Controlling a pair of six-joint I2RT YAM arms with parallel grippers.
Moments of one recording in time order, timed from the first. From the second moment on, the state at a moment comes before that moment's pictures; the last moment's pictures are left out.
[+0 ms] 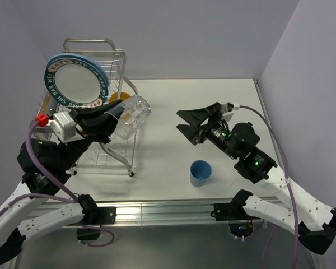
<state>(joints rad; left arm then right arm) -0.89 0.70 1.11 0.14 0.00 0.07 0.76 0.77 0.88 -0.06 0.02 1.48</state>
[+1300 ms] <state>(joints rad) -0.89 0.71 1.00 0.30 0.08 0.11 1.03 1.11 1.10 0.37 -0.04 1.49</state>
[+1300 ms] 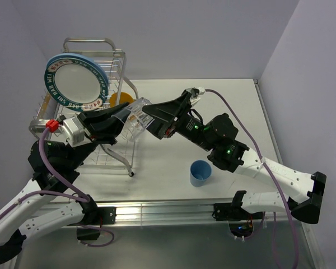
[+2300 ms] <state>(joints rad) -0.89 0.63 1.09 0.08 -0.08 -0.03 0.91 1.06 1.15 0.21 0.07 1.21</state>
